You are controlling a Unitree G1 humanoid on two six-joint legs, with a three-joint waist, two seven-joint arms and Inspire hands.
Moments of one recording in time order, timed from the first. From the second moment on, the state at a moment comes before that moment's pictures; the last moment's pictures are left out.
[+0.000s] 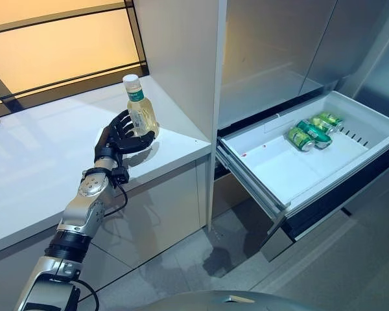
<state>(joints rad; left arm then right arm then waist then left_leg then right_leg) -0.25 0.53 -0.10 0.14 -0.63 0.11 0.23 0.06 -0.30 0.27 1.23 0.14 0.21 0.11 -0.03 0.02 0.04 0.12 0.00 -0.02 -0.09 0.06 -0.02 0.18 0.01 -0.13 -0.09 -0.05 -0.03</state>
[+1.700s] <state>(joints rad) -0.40 0.52 -0.10 0.21 -0.64 0.10 0.33 0.05 -0.30 0.27 1.23 0.14 0.22 0.13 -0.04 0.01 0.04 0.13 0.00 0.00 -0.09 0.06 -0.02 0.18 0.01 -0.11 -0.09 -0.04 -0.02</state>
